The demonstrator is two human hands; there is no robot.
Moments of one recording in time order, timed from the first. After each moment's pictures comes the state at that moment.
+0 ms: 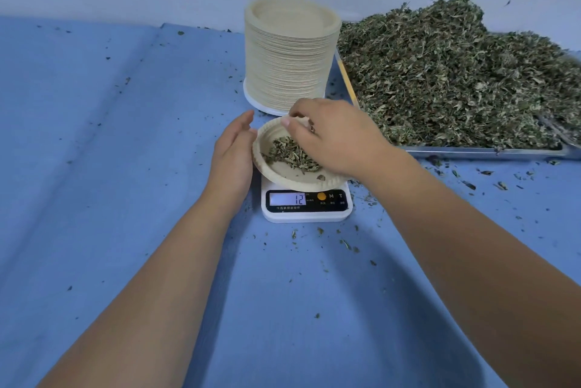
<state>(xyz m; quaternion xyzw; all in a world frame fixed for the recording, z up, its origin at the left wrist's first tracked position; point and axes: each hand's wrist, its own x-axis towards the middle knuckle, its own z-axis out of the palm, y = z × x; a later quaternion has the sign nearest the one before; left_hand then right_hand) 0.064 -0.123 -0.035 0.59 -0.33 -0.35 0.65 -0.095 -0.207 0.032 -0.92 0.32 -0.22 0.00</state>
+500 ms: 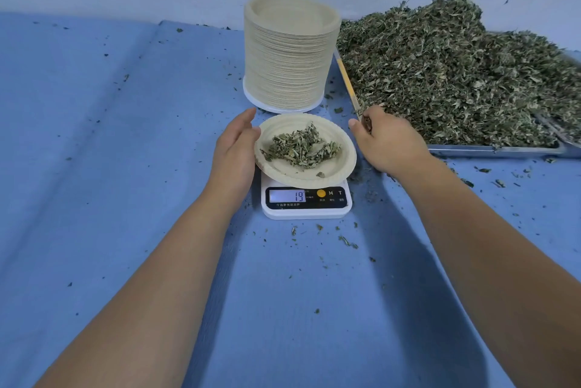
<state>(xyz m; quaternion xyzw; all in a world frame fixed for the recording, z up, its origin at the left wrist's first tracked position) 0.062 -0.123 -0.035 0.60 -0.34 -0.35 0.64 -0.162 -0.252 0.000 -0.83 0.54 -0.15 0.04</state>
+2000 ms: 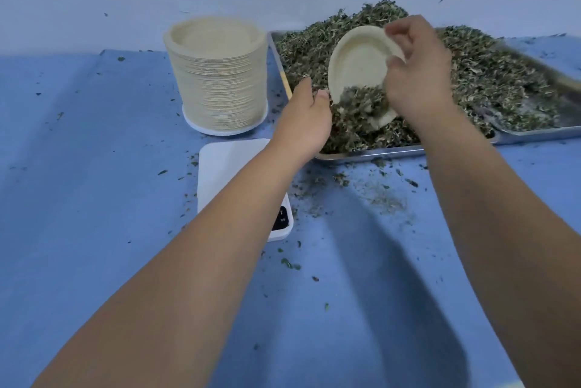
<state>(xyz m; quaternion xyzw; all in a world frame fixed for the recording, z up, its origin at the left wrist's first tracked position) -0.085 -0.224 0.054 0.63 -0.55 -0.34 0.44 -0.241 -0.298 0.090 -0.69 0.51 -0.49 0.17</state>
